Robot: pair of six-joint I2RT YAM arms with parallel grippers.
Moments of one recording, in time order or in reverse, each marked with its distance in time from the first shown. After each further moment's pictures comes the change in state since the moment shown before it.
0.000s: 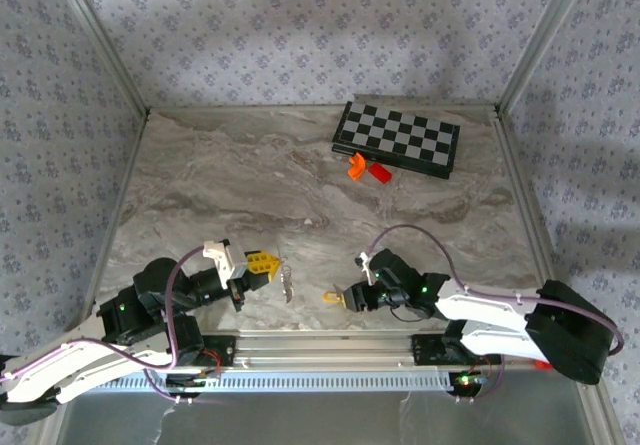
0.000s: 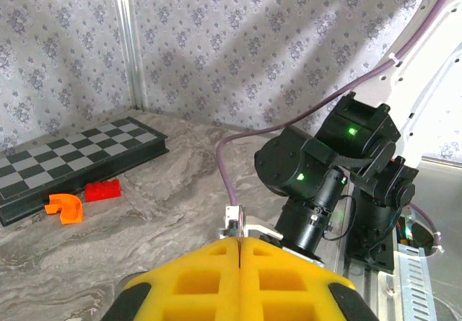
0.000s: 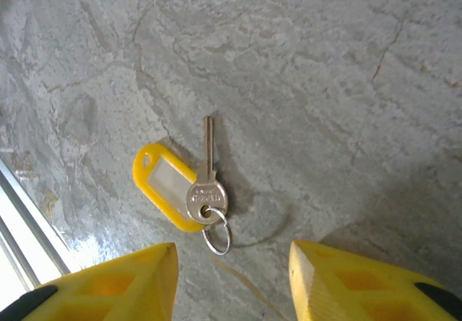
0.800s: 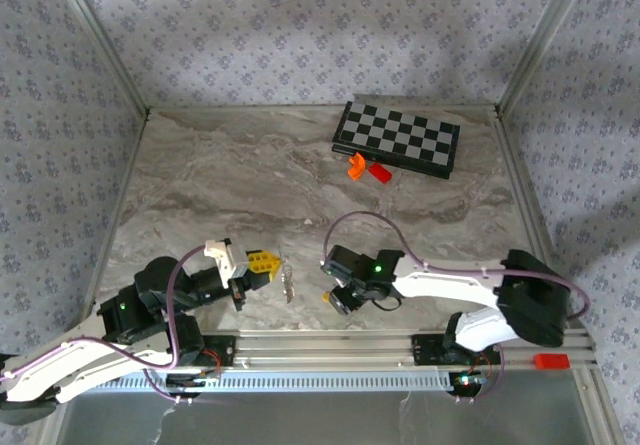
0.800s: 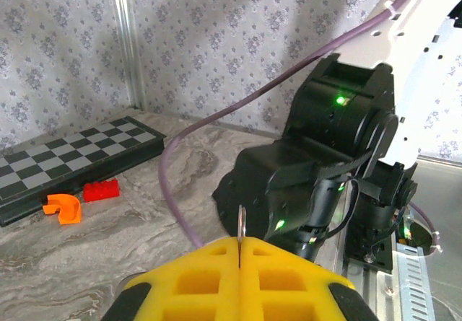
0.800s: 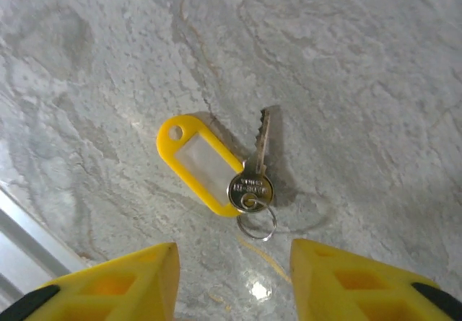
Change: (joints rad) left arm 0.000 0.009 0.006 0.000 0.002 0.000; right arm 0.184 0.234 0.443 -0.553 0.222 -0.239
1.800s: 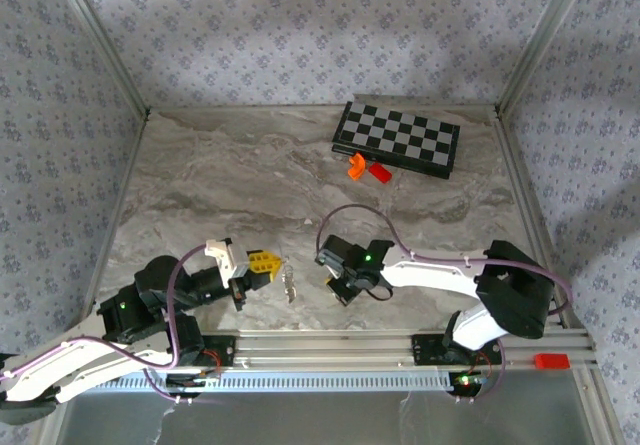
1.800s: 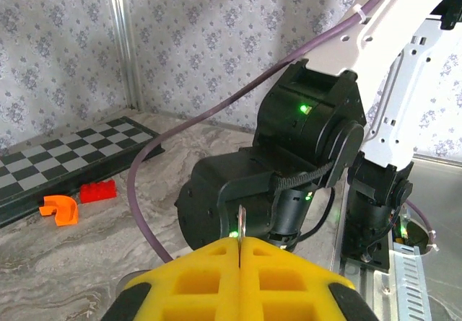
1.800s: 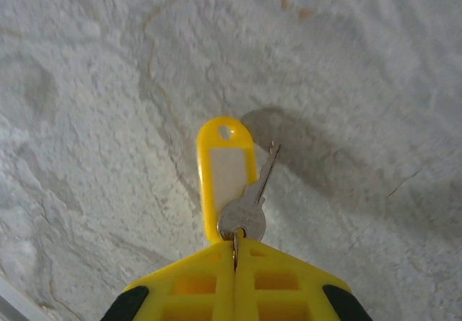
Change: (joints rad) left arm 0.000 0.017 0.013 -0.001 0.011 0.000; right arm -0.041 0.145 0.101 -0.026 0.019 -0.115
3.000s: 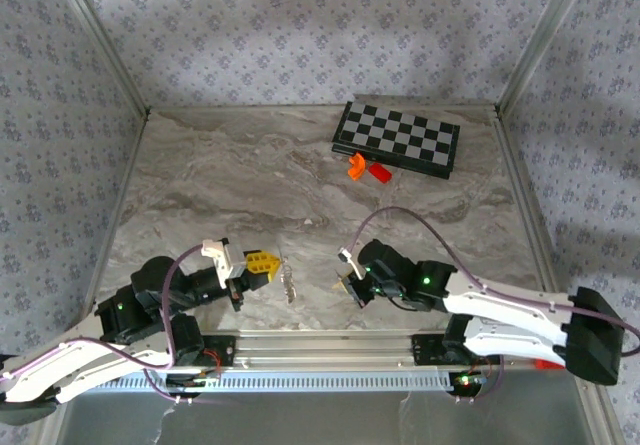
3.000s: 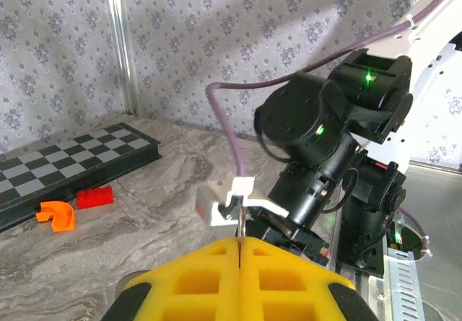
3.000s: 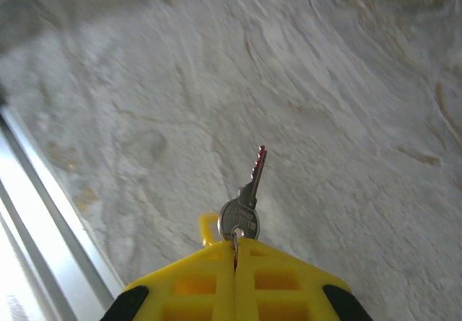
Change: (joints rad) left arm 0.000 -0.011 0.006 0.000 0.008 -0.007; right arm -0.014 -0.460 -0.248 0.202 -0.011 0.020
